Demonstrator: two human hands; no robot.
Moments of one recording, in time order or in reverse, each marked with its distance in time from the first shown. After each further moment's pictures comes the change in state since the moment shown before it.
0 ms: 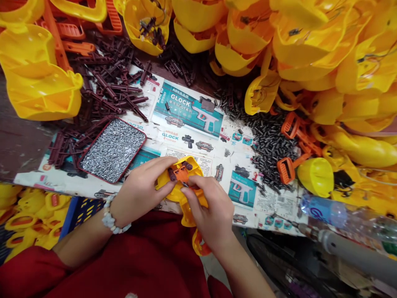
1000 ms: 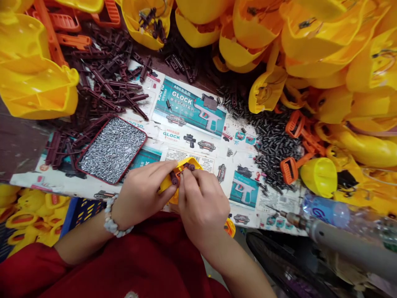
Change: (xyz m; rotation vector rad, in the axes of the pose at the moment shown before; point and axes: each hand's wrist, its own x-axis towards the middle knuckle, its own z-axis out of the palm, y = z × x) left_hand -0.001 0.000 0.001 0.166 0.053 0.116; right_hand 0.020 -0.020 0.016 -0.512 0.107 -0.177
